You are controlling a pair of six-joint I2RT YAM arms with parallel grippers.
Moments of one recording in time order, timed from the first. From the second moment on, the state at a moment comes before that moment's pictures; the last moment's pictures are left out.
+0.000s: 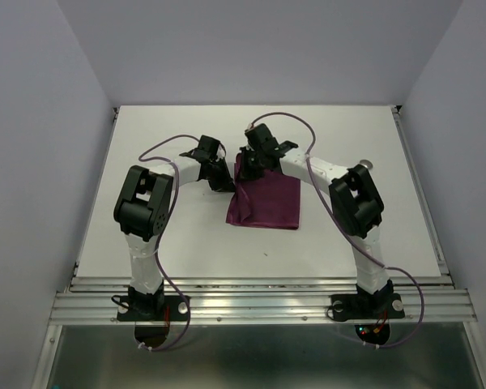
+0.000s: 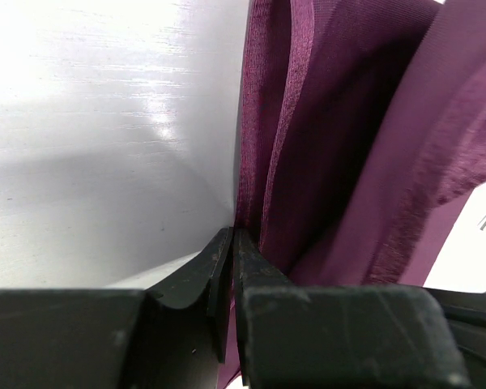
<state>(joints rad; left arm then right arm) -0.38 1.99 1.27 -0.31 0.30 -0.67 0.64 2.14 1.71 -0.43 -0.19 0.62</state>
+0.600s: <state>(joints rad) -0.38 1.96 1.24 -0.31 0.27 -0.67 0.65 2.23 1.81 -0.43 -0.23 0.64</state>
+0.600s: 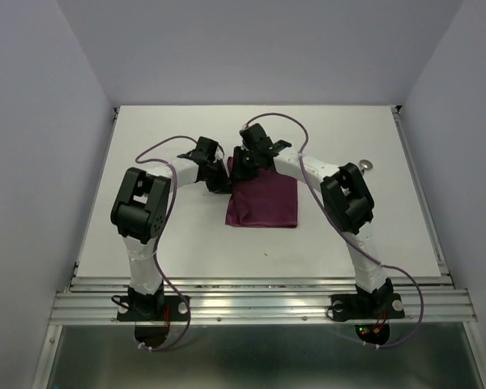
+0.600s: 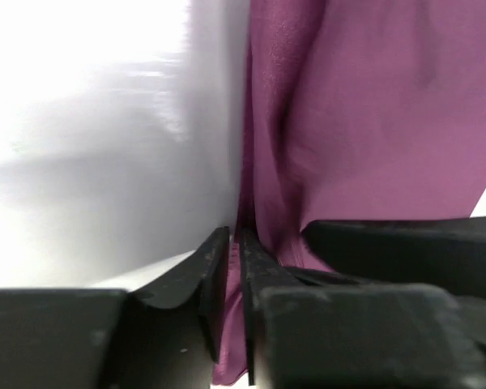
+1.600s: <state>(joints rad) -0.37 1.84 1.30 -0.47 0.22 -0.58 0.45 1.73 1.19 -0.38 -0.13 0.65</state>
